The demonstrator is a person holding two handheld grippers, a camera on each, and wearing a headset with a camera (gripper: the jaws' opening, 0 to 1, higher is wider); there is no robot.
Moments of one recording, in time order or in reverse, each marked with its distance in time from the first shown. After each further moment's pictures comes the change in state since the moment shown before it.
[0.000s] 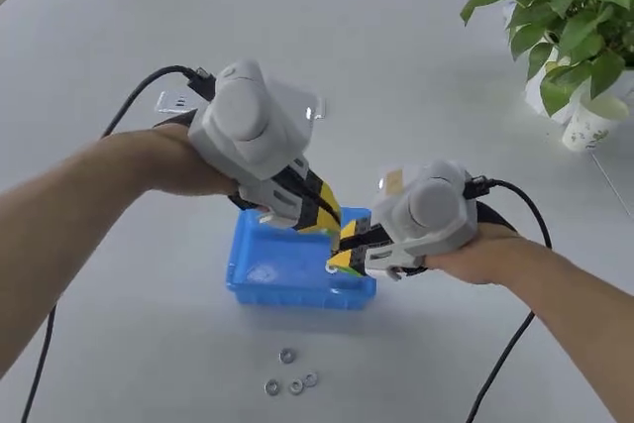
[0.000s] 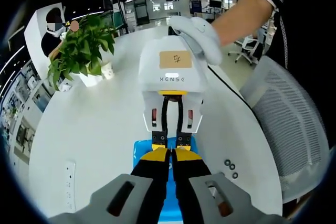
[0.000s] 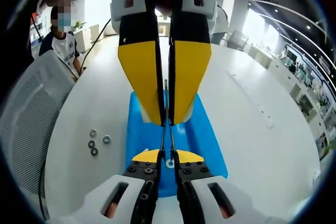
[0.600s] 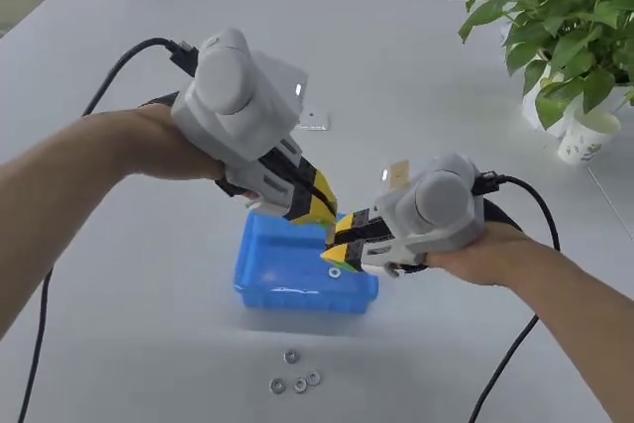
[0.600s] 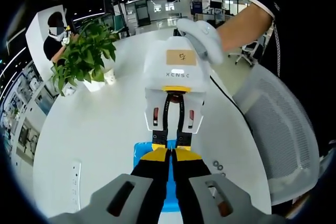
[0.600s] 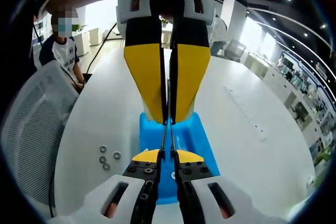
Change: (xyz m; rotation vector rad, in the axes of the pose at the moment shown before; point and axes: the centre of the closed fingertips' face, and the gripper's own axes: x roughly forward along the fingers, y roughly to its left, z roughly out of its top) left arm -0.035 -0.018 0.021 0.001 -0.006 0.013; right arm -0.021 0.015 0.038 -0.023 -0.055 -0.037
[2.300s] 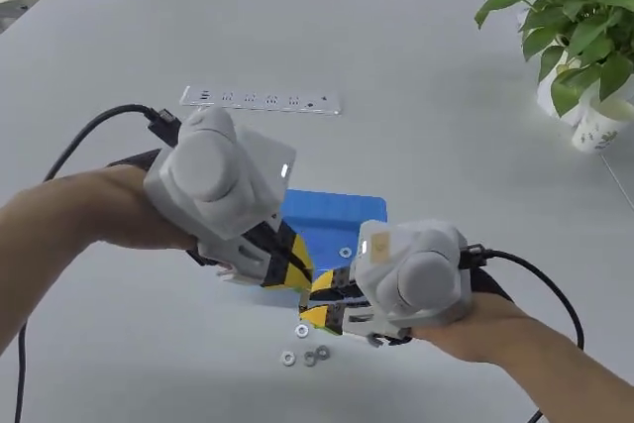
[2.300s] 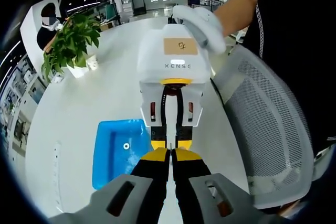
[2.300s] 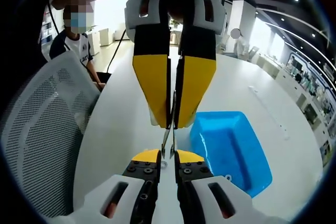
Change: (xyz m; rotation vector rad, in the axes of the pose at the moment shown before) left arm 0.010 -0.082 -0.040 -0.021 0.086 -0.054; right arm 0.028 0.089 -0.006 -0.011 -0.013 0.085
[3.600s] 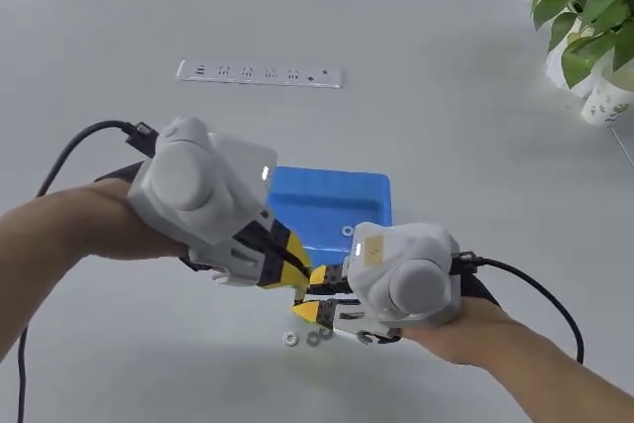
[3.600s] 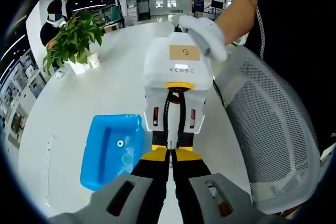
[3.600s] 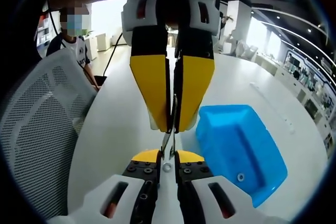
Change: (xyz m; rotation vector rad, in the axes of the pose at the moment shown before) left arm 0.014 -0.003 -0.012 -0.043 -0.063 0.006; right arm 0.020 0.006 -0.011 0.042 -0.041 -0.009
